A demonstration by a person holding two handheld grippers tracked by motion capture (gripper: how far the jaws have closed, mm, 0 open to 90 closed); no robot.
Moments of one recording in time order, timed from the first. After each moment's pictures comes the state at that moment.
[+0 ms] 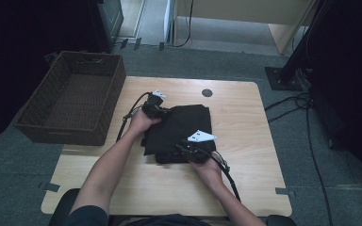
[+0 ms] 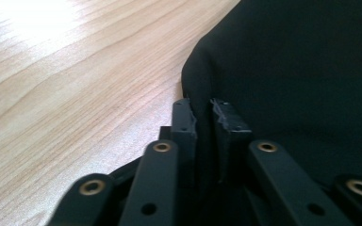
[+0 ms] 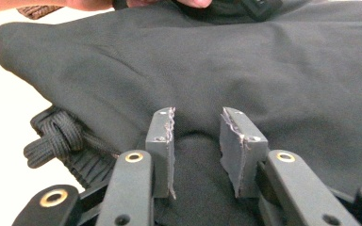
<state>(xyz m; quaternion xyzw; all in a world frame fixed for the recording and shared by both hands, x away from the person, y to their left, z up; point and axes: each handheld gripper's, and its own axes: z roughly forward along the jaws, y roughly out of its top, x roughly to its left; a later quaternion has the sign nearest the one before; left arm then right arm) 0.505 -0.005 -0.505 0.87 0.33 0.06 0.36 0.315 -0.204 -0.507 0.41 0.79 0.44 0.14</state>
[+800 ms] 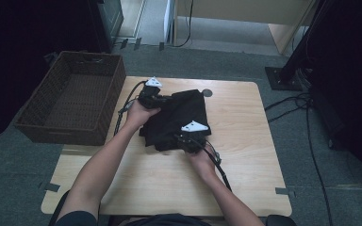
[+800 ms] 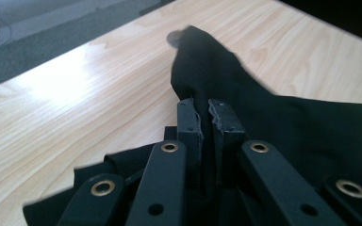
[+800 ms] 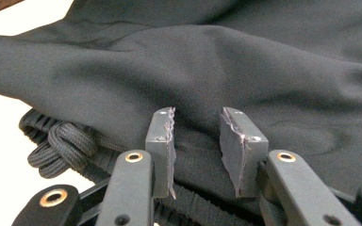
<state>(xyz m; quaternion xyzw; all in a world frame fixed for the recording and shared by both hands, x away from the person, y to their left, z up) 0.484 0.004 -0.431 0.84 0.30 0.09 0.45 0.353 -0.183 -0.507 0.44 0.78 0.40 0.19</state>
